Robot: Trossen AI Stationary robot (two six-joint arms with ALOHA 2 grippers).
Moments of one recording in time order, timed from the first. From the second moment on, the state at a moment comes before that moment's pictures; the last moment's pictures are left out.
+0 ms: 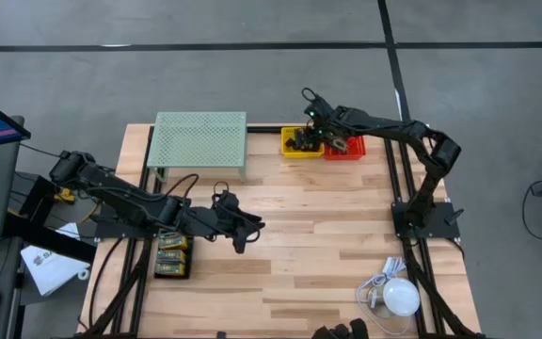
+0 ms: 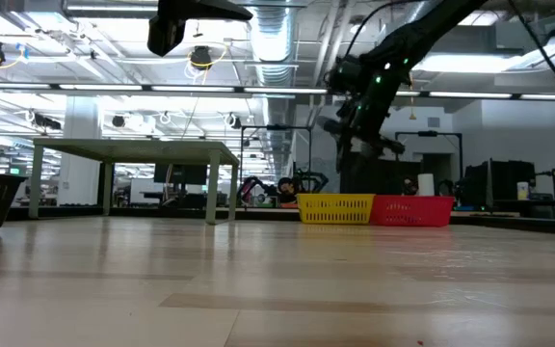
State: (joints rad) left arm -0.37 1.33 0.90 0.04 -0.52 -0.84; right arm -0.63 1.77 1.28 -0.53 0.14 0.62
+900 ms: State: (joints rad) left arm -0.73 0.91 0.46 0.06 -0.64 -0.81; right arm -0.12 1.20 1.28 -0.85 0.38 0.55
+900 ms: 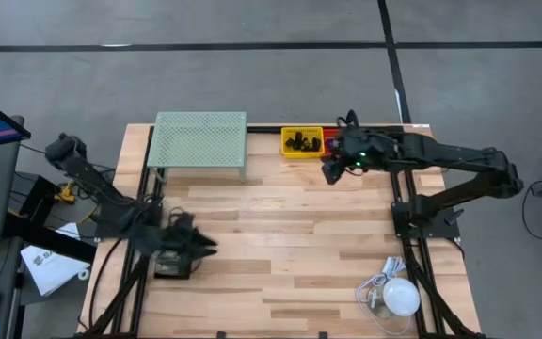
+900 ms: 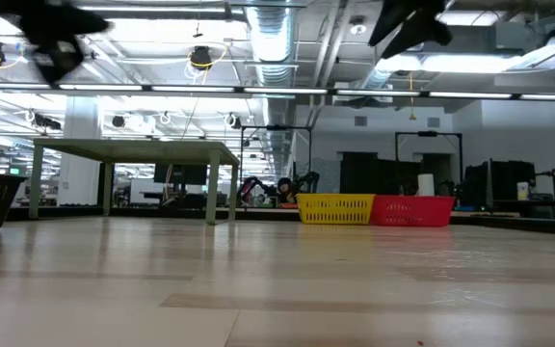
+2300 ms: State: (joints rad) left arm -0.05 0.07 0.04 -0.04 -0.20 -0.30; right arm 0.34 1.16 1.28 -0.97 0.32 0.97
